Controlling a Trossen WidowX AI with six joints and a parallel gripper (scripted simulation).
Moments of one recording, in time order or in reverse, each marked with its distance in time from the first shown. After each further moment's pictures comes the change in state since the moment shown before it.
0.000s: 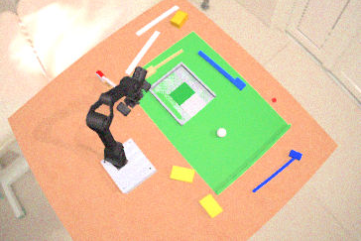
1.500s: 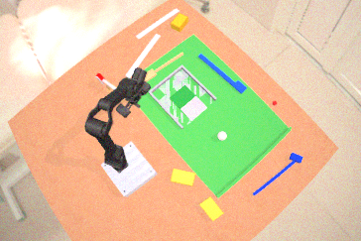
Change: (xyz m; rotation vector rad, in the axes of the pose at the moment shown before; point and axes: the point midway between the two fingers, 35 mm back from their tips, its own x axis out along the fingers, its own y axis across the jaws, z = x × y) arm -0.018 -0.002 0.006 -0.010 -0.012 -0.019
